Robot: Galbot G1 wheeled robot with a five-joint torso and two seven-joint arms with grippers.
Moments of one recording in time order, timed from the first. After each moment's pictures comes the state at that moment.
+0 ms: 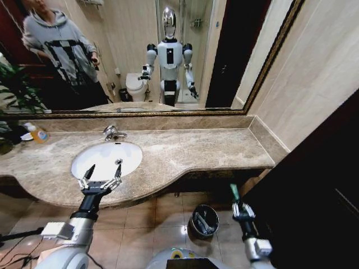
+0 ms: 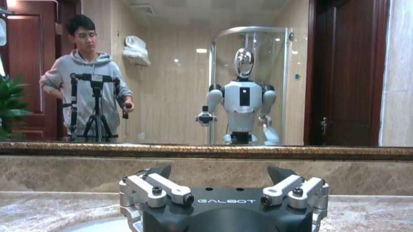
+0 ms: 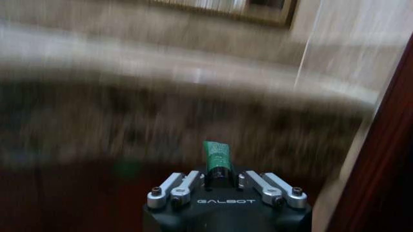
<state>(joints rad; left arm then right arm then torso) 1.84 -1.36 -0.82 -2.47 -0.37 0.04 0.05 -1.83 1.45 0.63 1.78 0.01 0.33 0.04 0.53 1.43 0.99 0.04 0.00</state>
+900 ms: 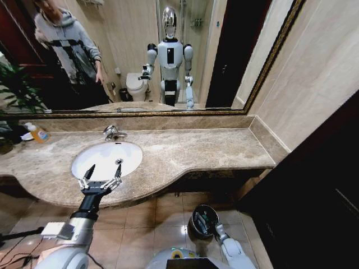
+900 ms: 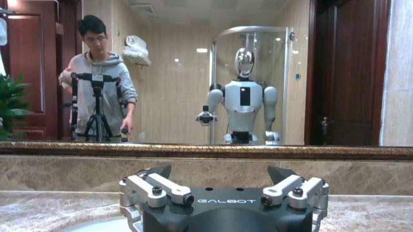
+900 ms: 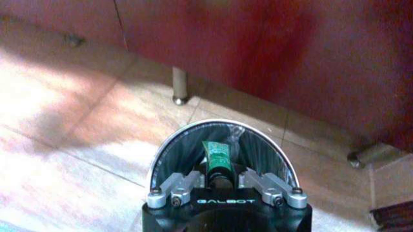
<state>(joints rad) 1.84 -1.36 -0.82 -2.47 -0.37 0.04 0.05 -1.14 1.46 0.54 0.78 -0.31 0.12 -0.21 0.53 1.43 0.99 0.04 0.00</state>
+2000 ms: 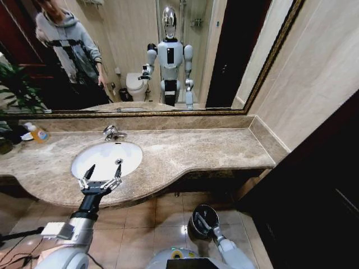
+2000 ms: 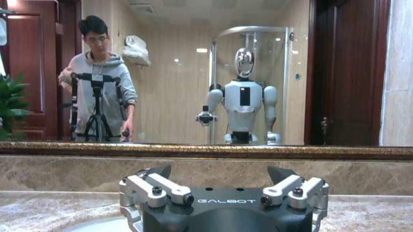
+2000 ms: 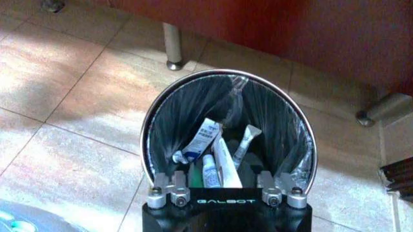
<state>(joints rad) 1.84 -1.36 -0.82 -2.47 -0.37 0.04 0.05 -1.00 1.47 0.57 0.44 -0.30 0.22 -0.16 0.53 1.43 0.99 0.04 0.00</state>
